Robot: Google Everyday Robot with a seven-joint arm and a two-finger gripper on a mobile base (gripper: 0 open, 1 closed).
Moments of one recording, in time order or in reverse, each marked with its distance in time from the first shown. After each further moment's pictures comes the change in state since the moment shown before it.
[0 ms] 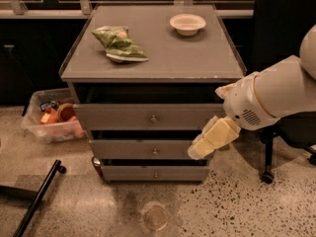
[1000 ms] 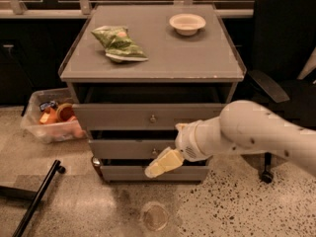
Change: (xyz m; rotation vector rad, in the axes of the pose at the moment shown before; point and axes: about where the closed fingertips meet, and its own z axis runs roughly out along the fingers) arm 0.023 0.016 0.176 -0.084 -0.126 0.120
